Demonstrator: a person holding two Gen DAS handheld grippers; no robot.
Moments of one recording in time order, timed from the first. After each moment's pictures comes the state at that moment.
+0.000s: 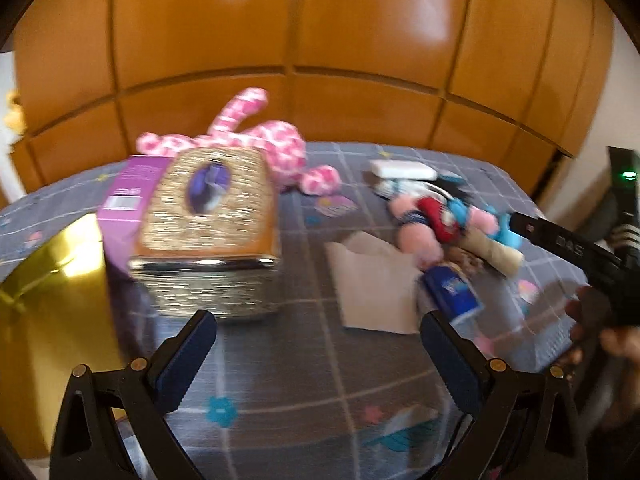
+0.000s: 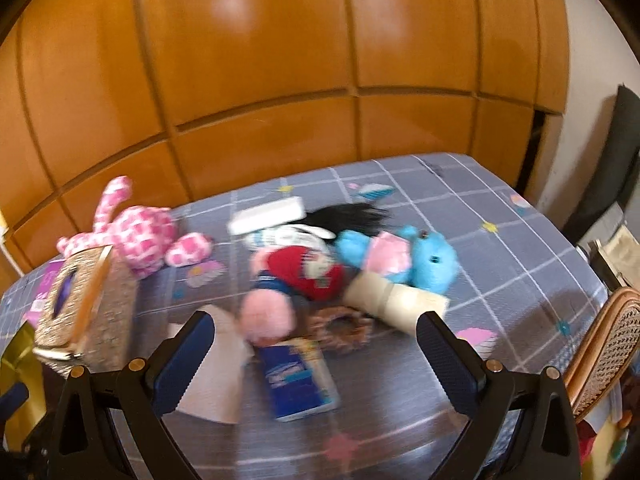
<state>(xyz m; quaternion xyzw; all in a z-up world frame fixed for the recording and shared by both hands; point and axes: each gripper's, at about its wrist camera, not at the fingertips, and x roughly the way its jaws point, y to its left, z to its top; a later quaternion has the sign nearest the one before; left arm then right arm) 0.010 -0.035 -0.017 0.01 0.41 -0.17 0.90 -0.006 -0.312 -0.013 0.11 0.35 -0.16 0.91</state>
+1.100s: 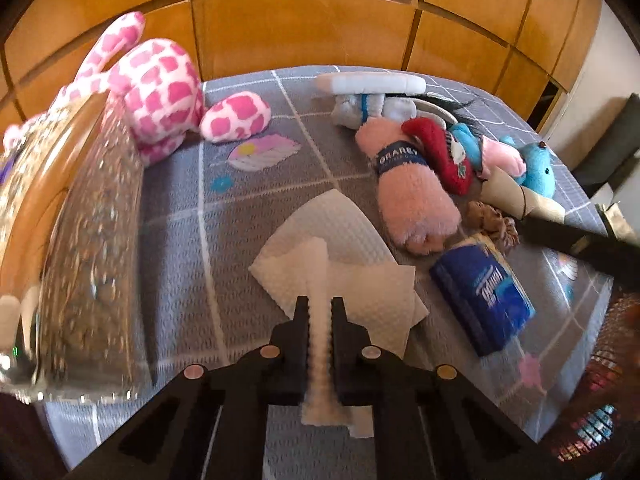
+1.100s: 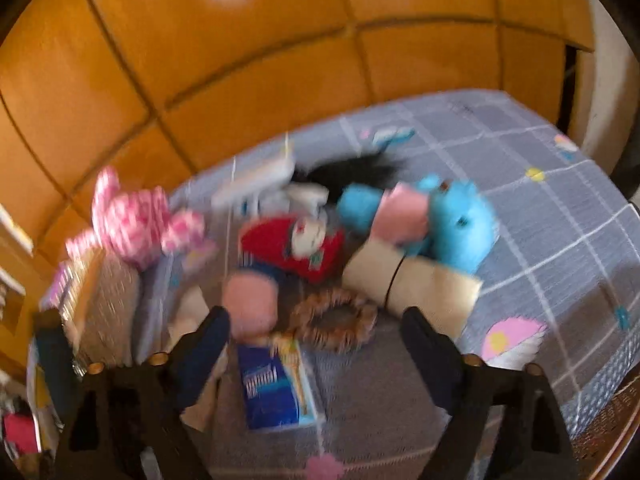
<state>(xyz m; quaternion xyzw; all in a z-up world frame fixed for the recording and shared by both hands) 0.091 -0.118 -0.102 0.07 0.49 -0.21 0.85 0.035 -0.345 -0.072 0.18 0.45 -0.06 0.87</state>
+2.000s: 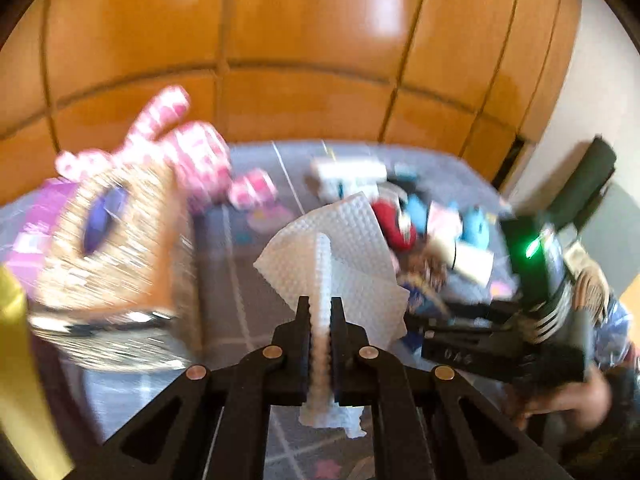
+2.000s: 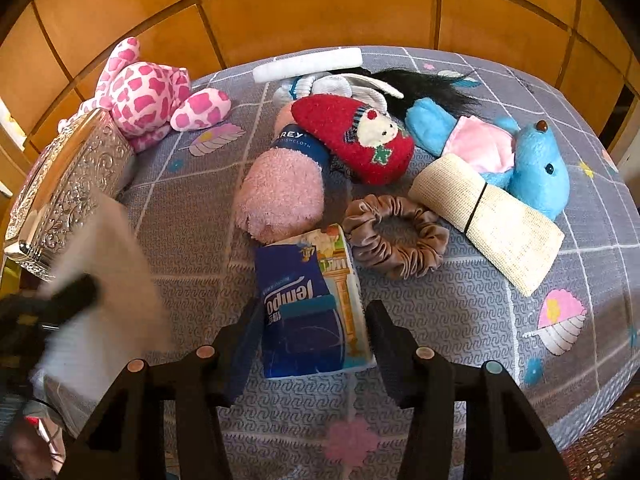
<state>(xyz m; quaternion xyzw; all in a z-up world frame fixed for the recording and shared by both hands) 0.042 -0.071 -0.011 0.00 0.39 -0.24 0.89 0.040 -0.299 -0.110 0.09 0.51 -0.01 0.85</state>
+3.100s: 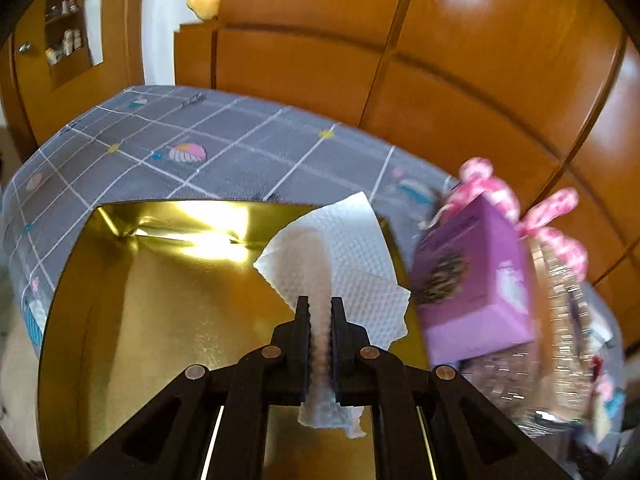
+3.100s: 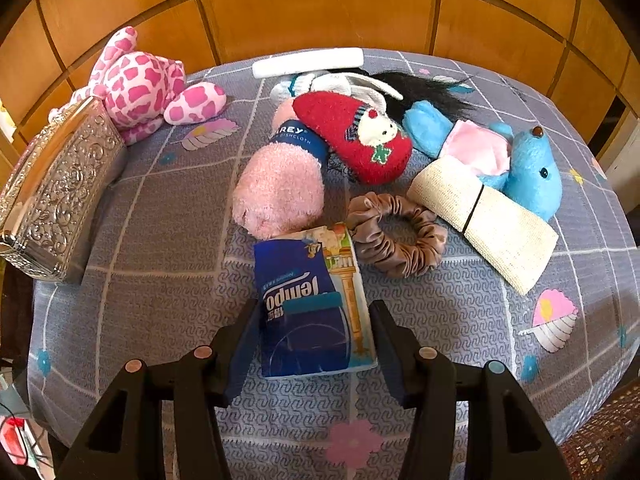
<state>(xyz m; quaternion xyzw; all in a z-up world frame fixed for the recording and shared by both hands) 0.114 0.207 -0.057 -0.15 0.43 0.12 0.88 0.040 -0.289 -0.114 0.06 0.52 -0.04 0.85</state>
